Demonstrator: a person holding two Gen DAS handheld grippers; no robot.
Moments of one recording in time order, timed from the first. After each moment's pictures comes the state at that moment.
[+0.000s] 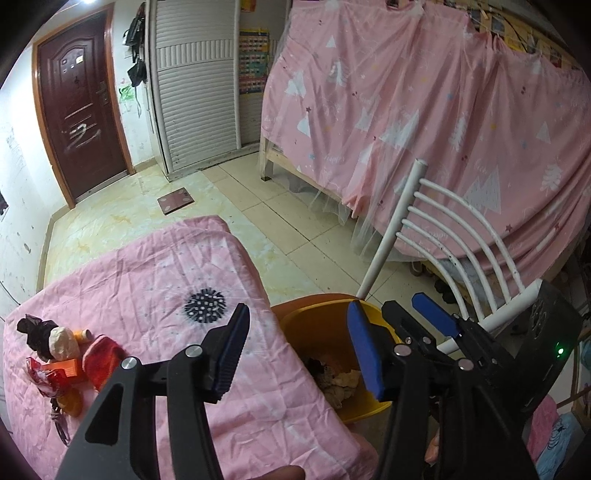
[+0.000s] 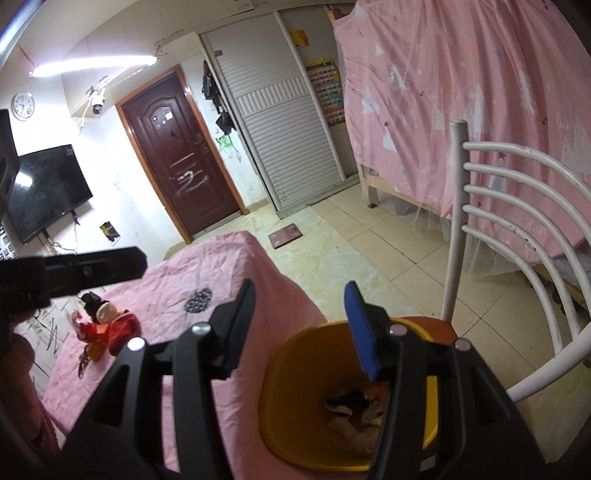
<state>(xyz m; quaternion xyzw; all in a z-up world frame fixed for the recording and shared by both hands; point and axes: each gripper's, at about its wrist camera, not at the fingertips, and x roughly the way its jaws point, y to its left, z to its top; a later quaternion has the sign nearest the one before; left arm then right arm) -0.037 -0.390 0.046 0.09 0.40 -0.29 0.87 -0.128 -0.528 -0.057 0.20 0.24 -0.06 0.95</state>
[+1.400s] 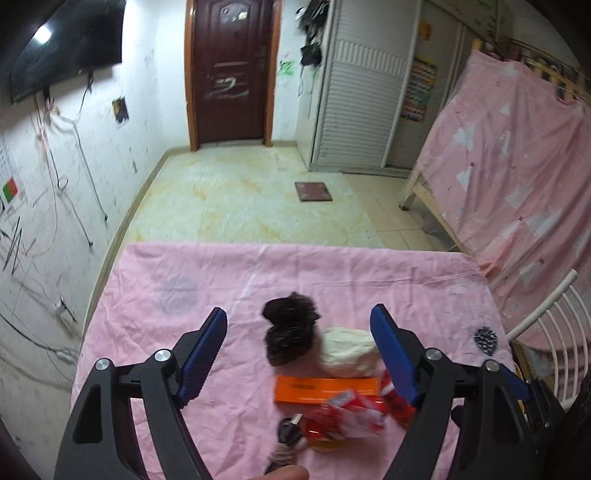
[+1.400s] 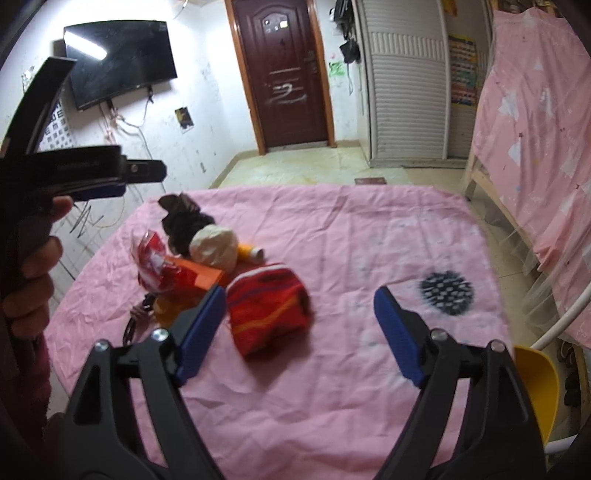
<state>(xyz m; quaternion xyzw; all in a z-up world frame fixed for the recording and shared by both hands) 0.096 -0.084 0.024 -0.03 0.42 -0.05 0.91 -0.002 -0.286 -0.057 0.04 0.35 0.11 0.93</state>
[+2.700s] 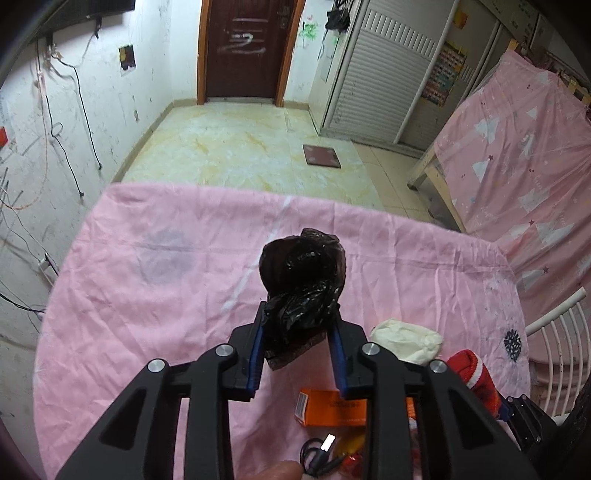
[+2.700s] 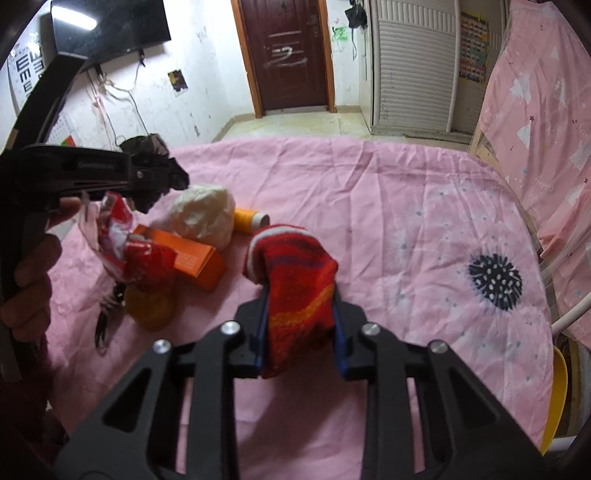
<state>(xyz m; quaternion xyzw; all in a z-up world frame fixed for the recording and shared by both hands) 0.131 -0.063 -0.036 -0.08 0.47 -0.04 0.88 0.031 -0.260 -0.088 0.02 0.41 0.10 0.91</state>
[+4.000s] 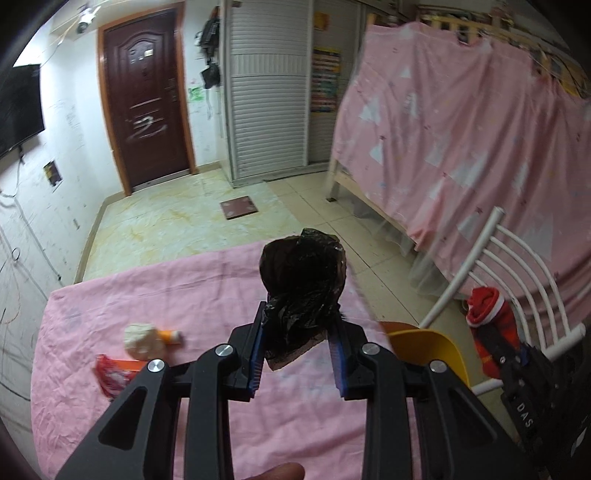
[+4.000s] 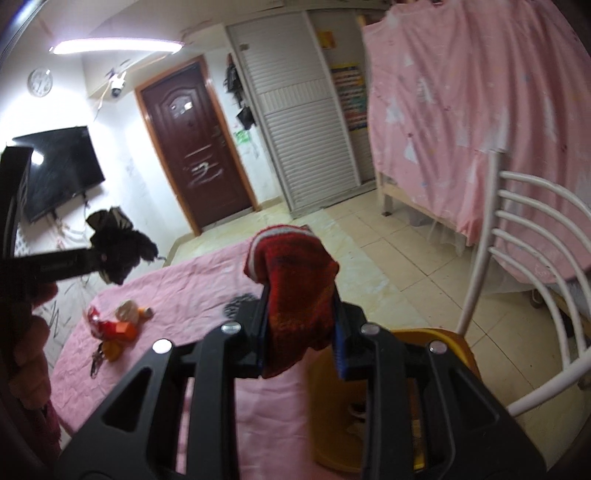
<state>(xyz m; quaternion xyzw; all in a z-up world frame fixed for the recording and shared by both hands) 0.002 -0.314 0.054 0.06 0.38 -0.18 0.91 -0.113 -0.484 -0.028 0.17 0.24 -0.04 0.96</state>
